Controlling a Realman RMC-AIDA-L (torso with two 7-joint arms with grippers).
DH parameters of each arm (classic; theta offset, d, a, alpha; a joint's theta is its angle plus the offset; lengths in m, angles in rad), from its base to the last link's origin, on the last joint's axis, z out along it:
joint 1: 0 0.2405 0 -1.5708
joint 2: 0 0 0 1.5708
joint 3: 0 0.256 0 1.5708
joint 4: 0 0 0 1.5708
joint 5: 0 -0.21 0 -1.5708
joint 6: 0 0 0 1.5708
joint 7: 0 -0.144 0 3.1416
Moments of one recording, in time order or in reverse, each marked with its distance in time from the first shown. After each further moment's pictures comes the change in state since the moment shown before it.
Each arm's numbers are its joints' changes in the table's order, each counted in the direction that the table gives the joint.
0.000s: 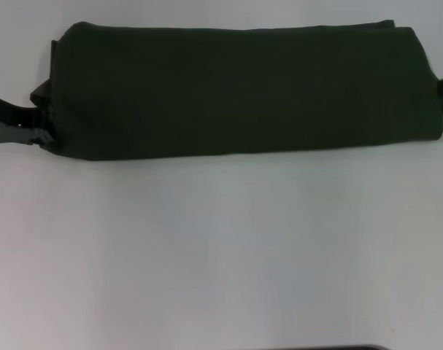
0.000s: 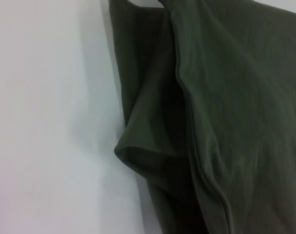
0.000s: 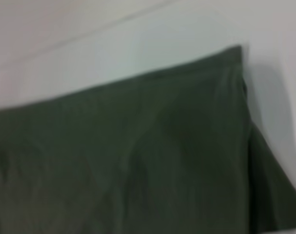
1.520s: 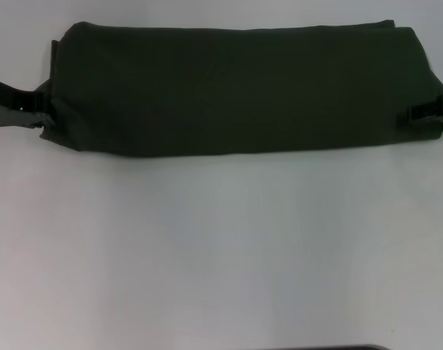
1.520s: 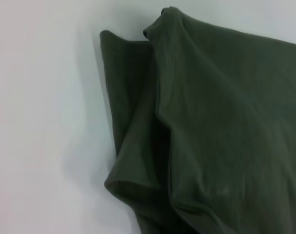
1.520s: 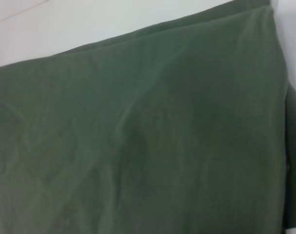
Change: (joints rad) left arm -0.015 -0.008 -0.006 -0.033 0.004 0.012 0.001; right arm -0.010 0.112 0.000 -0.085 0.040 -0.176 0.124
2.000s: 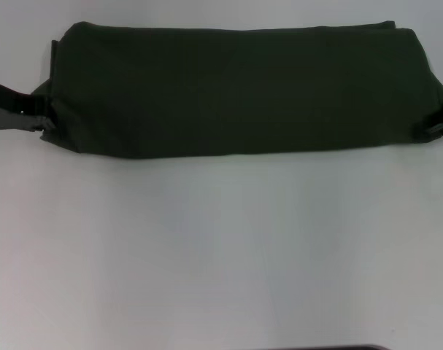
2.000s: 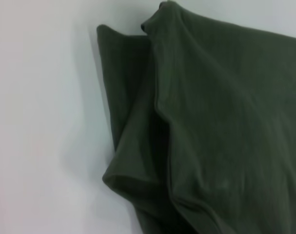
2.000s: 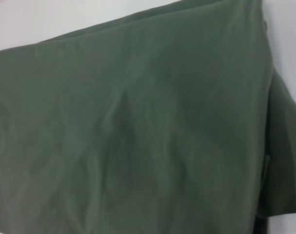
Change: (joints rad) left arm -0.001 -0.002 0.006 0.000 -0.007 -0.007 -0.001; right arm 0.001 -0.006 -0.003 0.006 0.039 0.019 -0.024
